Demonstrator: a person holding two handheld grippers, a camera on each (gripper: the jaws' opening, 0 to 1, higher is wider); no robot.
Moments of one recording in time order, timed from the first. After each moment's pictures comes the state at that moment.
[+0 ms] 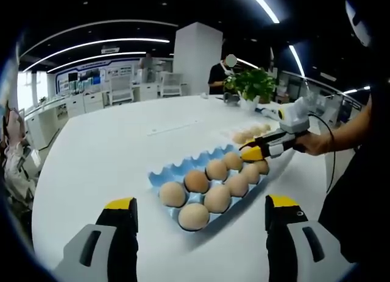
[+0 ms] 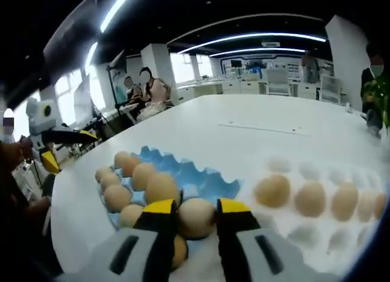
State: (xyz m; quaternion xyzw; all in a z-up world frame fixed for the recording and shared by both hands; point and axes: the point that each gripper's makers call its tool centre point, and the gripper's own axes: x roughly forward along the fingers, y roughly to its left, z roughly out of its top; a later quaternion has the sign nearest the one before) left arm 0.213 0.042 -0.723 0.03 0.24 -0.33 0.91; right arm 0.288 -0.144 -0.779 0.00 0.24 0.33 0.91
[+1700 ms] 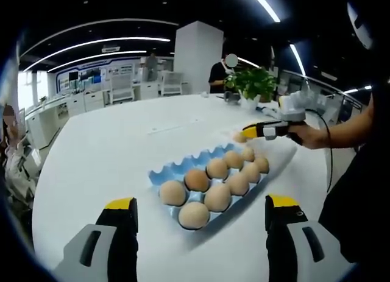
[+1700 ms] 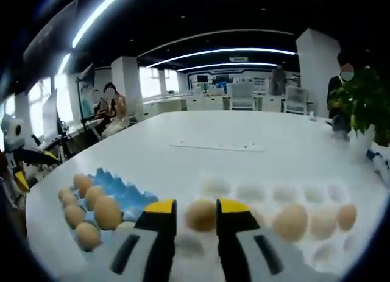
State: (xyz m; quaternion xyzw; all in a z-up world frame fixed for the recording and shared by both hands) left arm 0.213 0.043 -0.724 0.03 0.25 -0.33 0.91; right arm 0.340 -0.213 -0.761 -0.01 0.20 0.19 0.96
